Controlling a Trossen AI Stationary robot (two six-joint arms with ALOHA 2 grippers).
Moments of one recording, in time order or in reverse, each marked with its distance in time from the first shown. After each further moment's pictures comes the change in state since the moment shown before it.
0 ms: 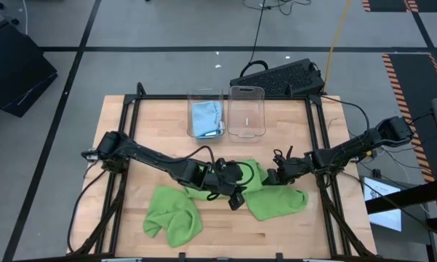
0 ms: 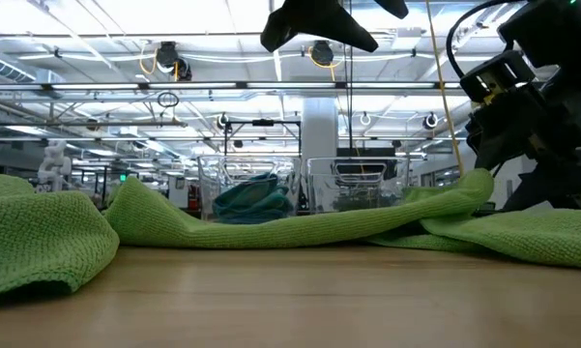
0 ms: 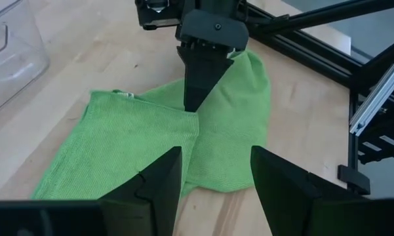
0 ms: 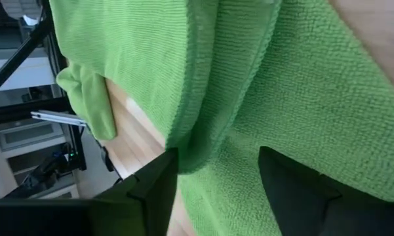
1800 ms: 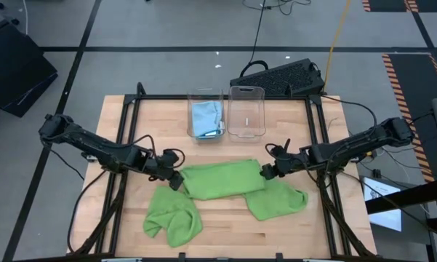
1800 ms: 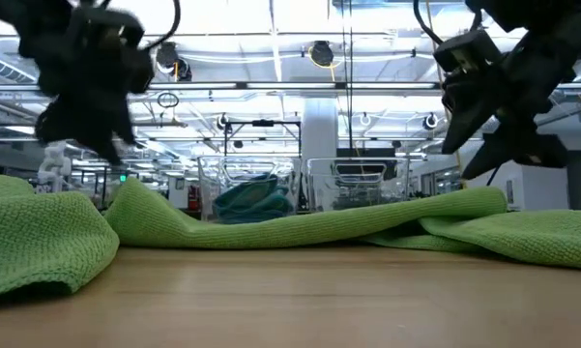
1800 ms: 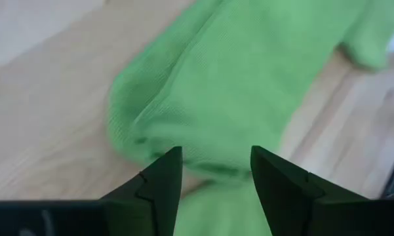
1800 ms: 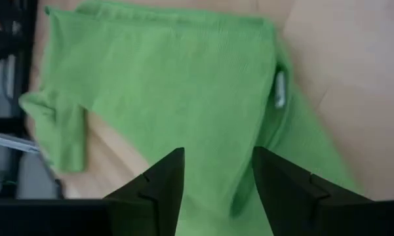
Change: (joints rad) left arm 0.015 -0.759 -1.004 0.011 0.184 -0.476; right arm -0.038 -0.008 0.262 -0.430 0.159 -0.204
